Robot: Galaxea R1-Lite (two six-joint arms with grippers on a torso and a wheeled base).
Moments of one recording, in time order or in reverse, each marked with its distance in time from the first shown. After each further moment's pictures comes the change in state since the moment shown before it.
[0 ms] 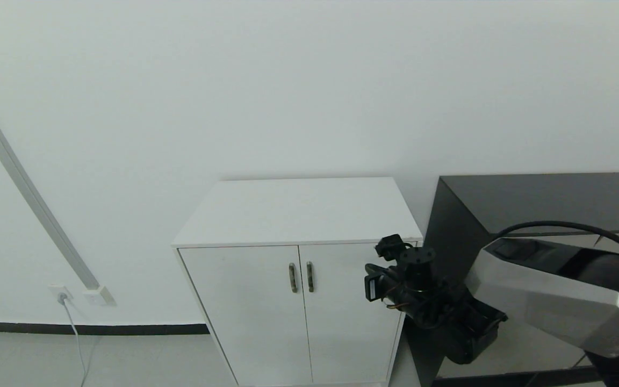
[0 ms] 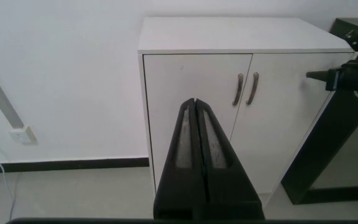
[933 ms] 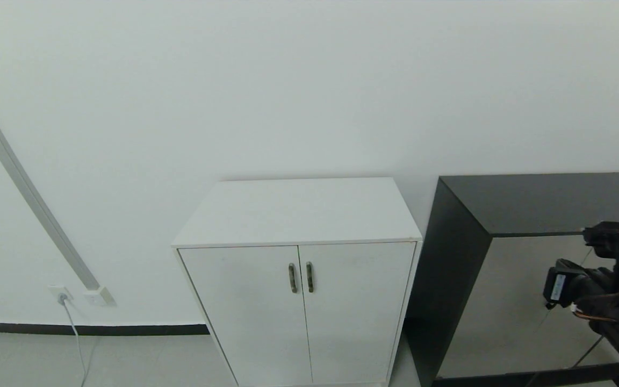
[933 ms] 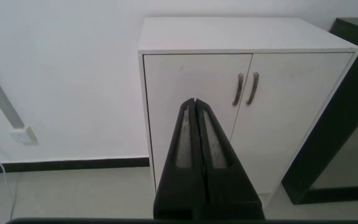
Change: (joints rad) left arm 0.000 0.000 0.000 0.000 0.000 0.000; right arm -0.361 -0.771 0.789 -0.056 -0.366 -0.055
